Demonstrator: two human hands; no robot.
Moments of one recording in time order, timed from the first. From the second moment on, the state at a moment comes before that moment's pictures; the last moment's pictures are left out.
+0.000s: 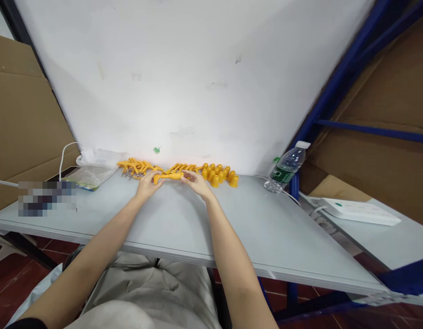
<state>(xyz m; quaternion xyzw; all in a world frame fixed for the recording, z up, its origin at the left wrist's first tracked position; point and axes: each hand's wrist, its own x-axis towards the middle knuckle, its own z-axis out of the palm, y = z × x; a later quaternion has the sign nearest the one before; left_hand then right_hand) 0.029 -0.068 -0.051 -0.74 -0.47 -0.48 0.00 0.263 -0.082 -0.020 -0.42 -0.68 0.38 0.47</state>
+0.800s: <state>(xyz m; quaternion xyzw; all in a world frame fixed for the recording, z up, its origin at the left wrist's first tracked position) 0.027 -0.066 -0.051 -0.74 -0.46 -0.50 -0.01 0.247 -0.091 -0.016 -0.45 -0.64 0.41 0.47</state>
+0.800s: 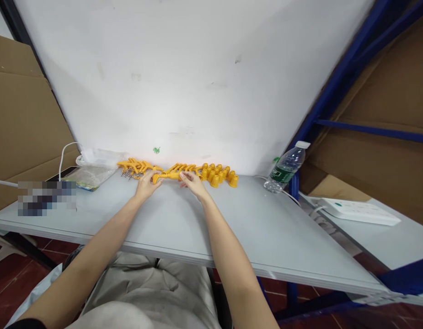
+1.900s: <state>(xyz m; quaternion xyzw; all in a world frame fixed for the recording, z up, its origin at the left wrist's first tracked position) 0.026 -0.073 -0.046 -0.75 -0.46 -0.47 0.04 0.215 -0.097 -0.016 -0.45 -0.43 0.56 0.55</state>
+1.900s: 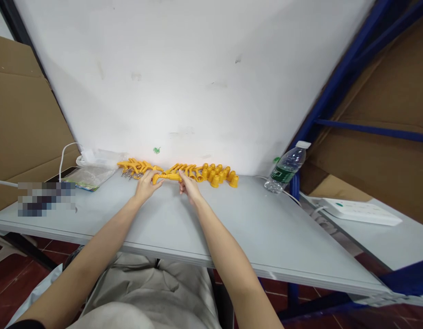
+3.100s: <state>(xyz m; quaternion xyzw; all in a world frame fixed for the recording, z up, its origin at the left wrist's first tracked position) 0.038 -0.072 -0.061 -0.77 -0.51 -0.35 -0.15 0.267 -0.032 -0.056 -0.70 -0.60 0.07 0.38</state>
